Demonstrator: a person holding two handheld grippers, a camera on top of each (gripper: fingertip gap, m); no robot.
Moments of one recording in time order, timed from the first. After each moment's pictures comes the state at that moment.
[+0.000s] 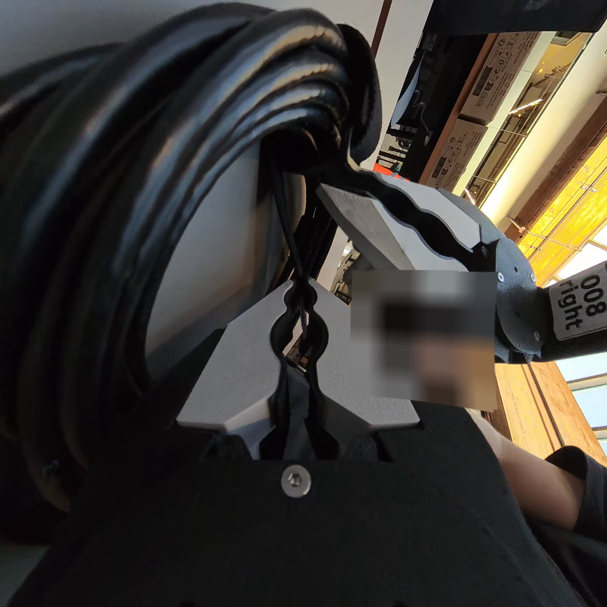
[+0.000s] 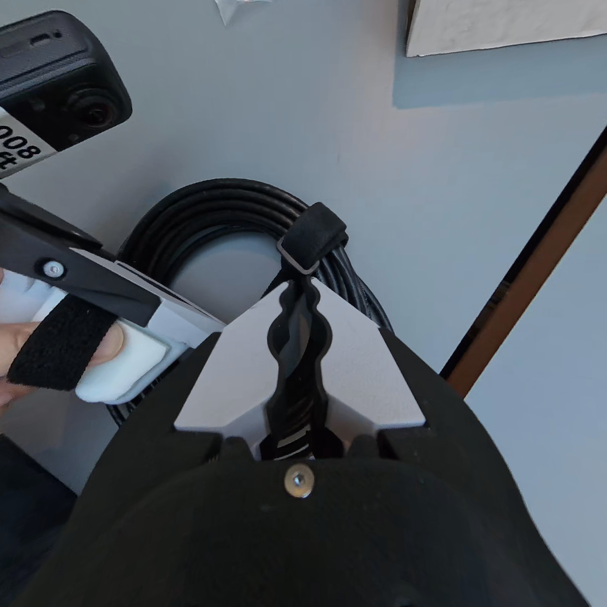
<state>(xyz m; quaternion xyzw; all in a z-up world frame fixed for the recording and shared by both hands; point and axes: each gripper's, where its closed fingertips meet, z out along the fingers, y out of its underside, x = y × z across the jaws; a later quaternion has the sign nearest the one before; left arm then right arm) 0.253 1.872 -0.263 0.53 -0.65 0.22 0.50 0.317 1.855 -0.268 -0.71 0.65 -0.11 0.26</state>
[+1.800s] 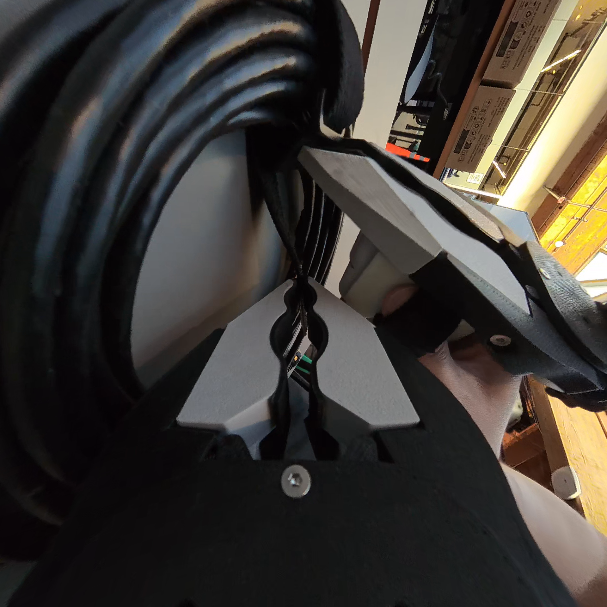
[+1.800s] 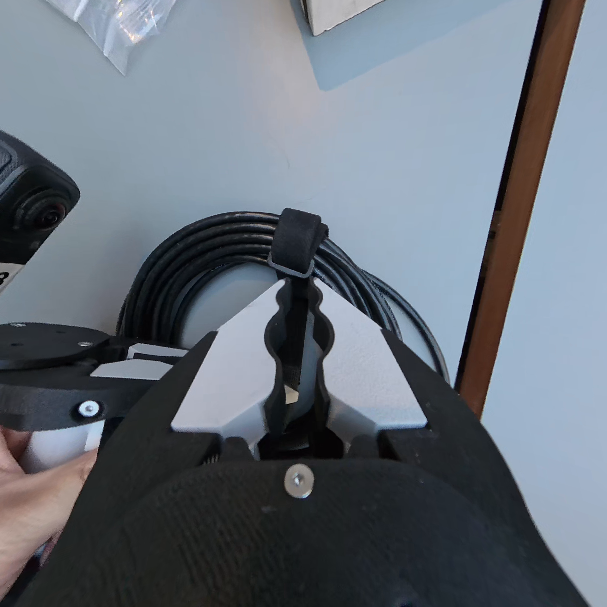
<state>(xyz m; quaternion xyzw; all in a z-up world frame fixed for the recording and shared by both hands) 0.248 1.869 -0.268 0.49 -0.69 0.23 0.48 0.325 1.851 -0.273 -0.58 0.78 -0.13 0.20</state>
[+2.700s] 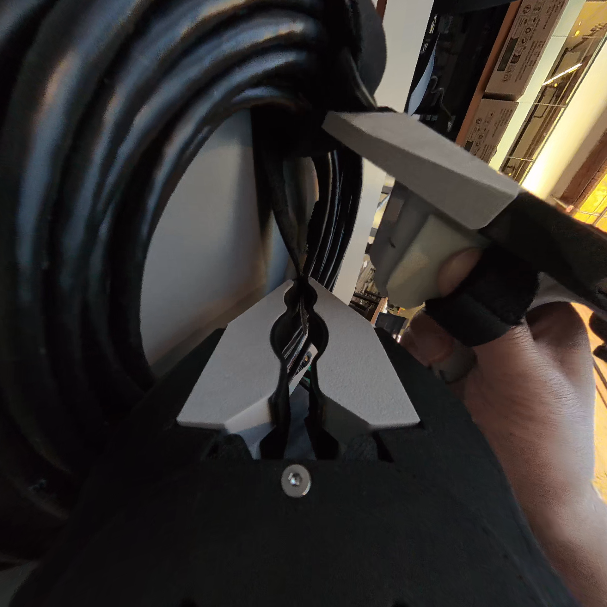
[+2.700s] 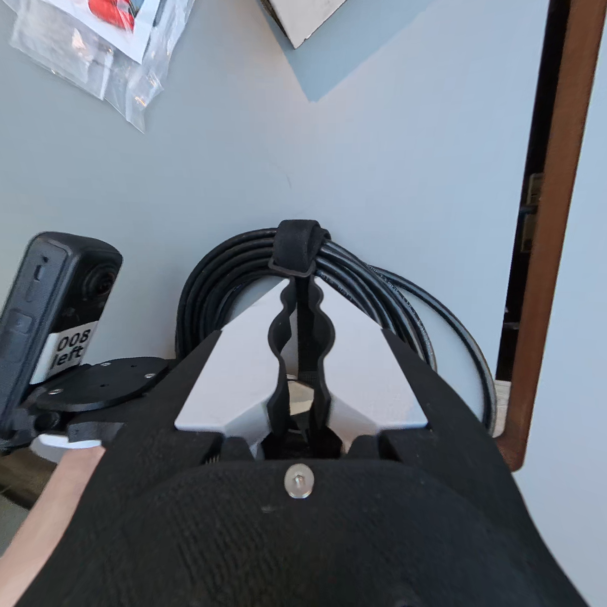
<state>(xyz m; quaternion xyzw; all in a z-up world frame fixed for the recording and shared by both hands) 0.250 1.867 -0.273 0.50 -0.69 0.24 0.46 0.337 1.853 -0.267 -0.50 0.83 -0.05 0.24</state>
